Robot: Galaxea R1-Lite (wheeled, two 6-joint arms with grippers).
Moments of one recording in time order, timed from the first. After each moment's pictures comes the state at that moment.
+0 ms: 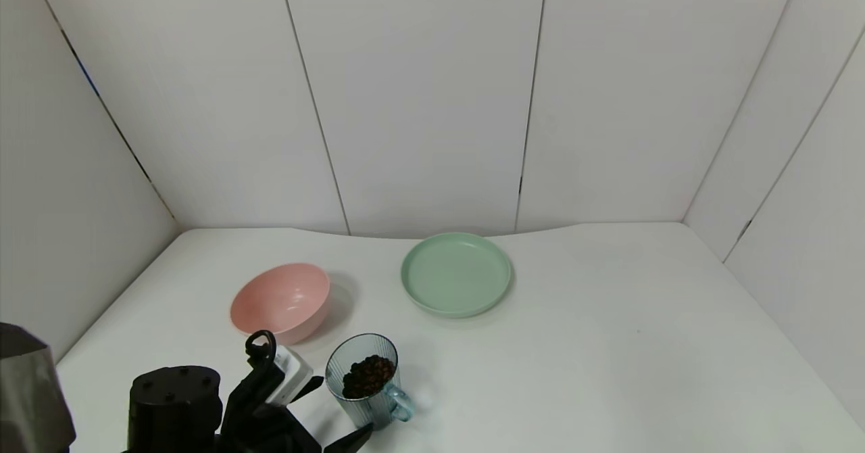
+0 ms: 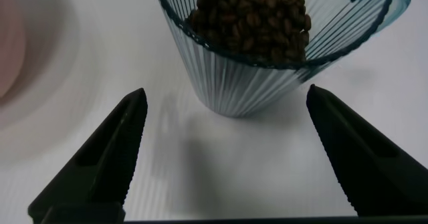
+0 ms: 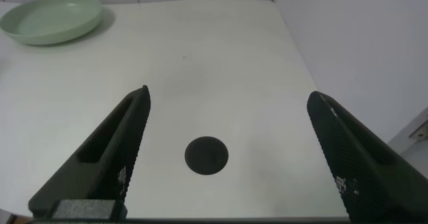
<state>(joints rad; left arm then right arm) -0.37 1.93 0.00 -1.41 -0.23 0.16 -0.01 0.00 0.00 0.01 -0.01 0.01</state>
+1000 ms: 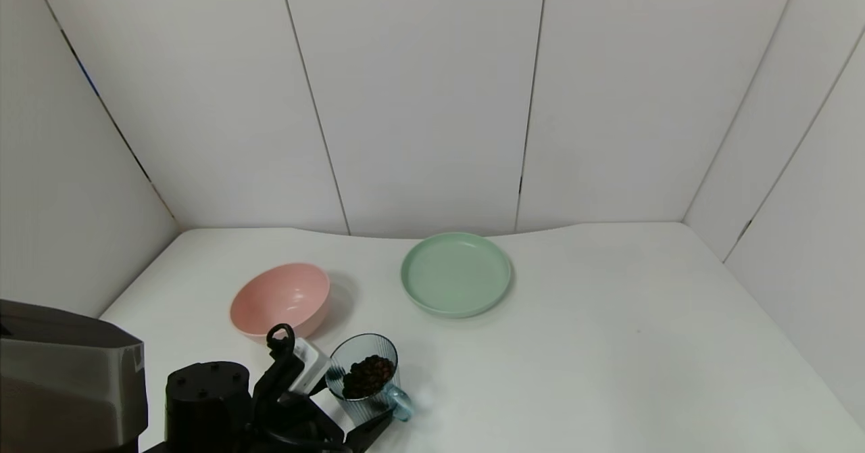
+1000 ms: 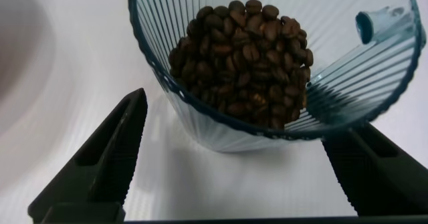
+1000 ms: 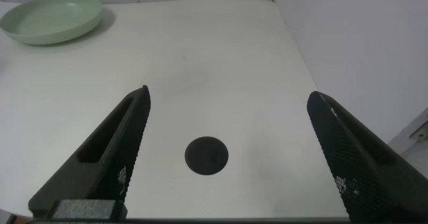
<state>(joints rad) -0.40 2.06 -0.04 -1.56 -0.23 0.08 -0.01 0.00 0.00 0.01 0.00 0.01</state>
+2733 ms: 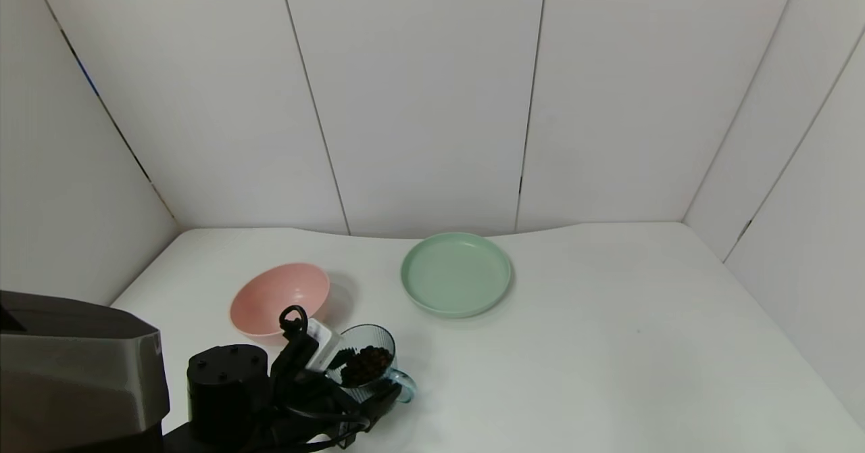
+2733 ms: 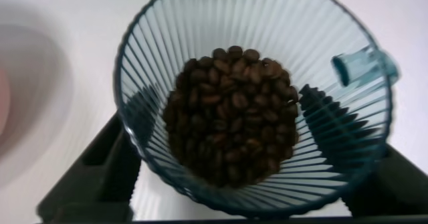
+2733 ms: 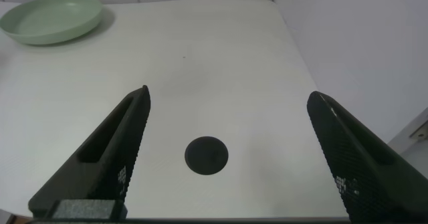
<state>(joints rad) -0.43 2.08 -0.13 -1.56 -0.17 0.06 -0.01 0.00 0.00 0.01 0.00 0.01</state>
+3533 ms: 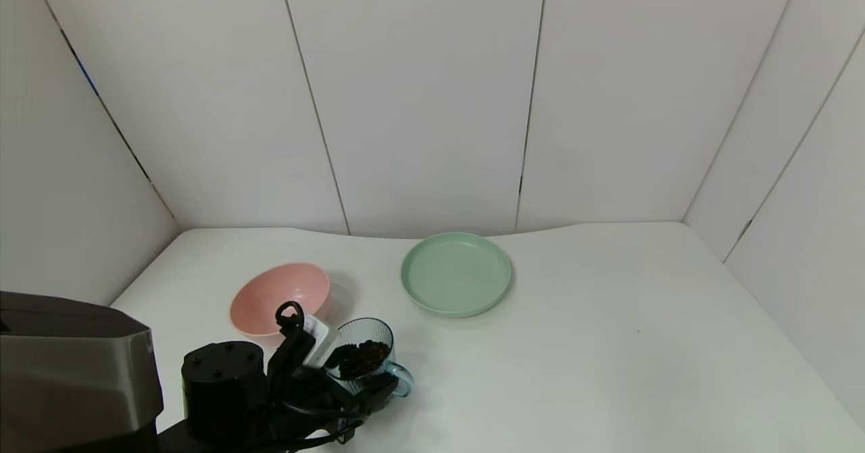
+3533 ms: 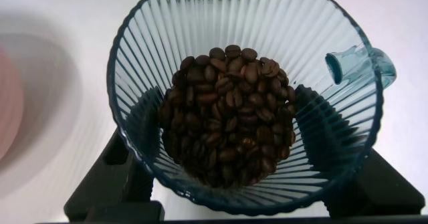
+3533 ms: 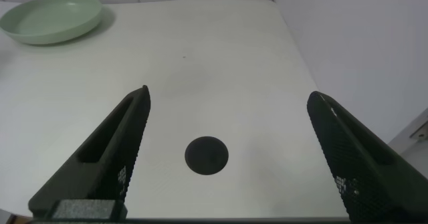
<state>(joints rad) -0.42 2.06 -0.14 -1.56 -0.17 0.06 -0.01 0.00 0.00 0.01 0.00 0.01</state>
